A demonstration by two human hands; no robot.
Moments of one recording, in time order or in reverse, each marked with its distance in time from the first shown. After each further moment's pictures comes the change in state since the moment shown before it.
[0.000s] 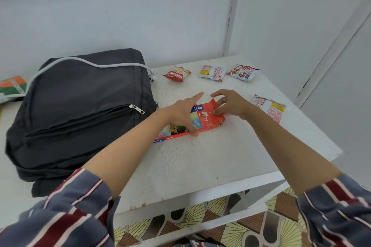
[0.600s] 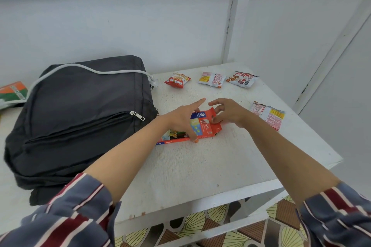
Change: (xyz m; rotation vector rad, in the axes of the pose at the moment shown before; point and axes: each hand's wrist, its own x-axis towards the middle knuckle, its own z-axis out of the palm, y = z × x) left_hand 0.009 -0.007 0.001 -0.054 -0.001 0.042; right_hand 0.001 -0.001 0.005 0.070 -0.042 0.035
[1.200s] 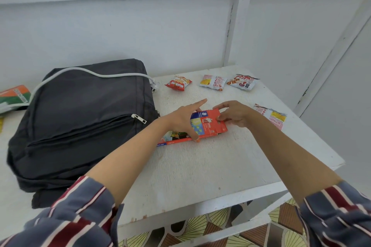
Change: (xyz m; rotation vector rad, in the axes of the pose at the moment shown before) left_hand 0.001 -0.004 -0.003 -0.085 0.026 0.033; right_hand 0.004 -0.004 -0.007 0.293 0.007 0.212
